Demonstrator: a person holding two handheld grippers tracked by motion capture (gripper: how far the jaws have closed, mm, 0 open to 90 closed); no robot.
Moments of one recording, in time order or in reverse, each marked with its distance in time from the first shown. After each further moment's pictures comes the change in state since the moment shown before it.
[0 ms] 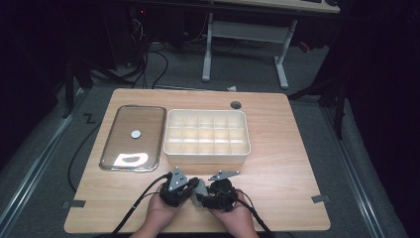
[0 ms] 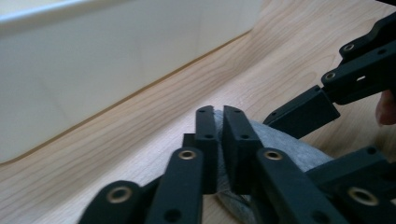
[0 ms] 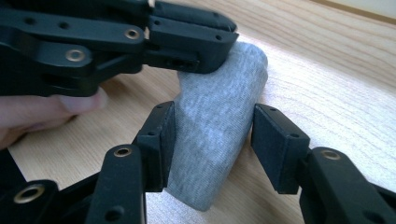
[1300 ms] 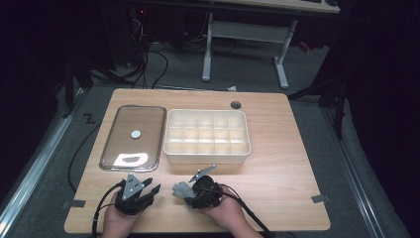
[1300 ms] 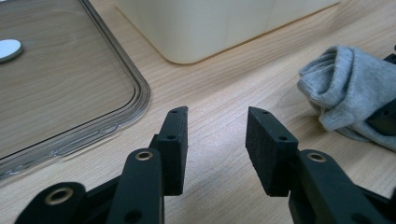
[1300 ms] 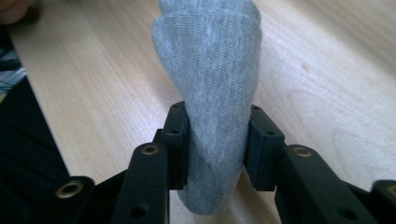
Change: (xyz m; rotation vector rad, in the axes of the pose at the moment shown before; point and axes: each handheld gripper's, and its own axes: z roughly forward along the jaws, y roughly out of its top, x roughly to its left) left arm 0.052 -0.044 -0.087 0.020 0.198 -0.044; right arm 0.024 0.028 0.024 0.176 0.111 -0.205
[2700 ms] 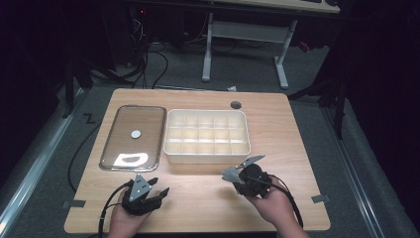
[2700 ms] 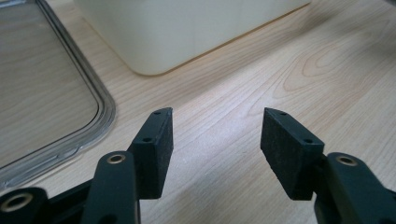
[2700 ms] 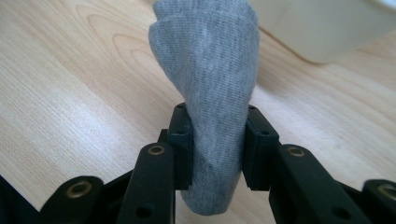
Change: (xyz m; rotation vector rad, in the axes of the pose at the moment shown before) left arm -0.014 0.006 0.009 -0.011 -0.062 0.055; right arm -0.061 -0.040 -0.106 0.062 -0.323 0.101
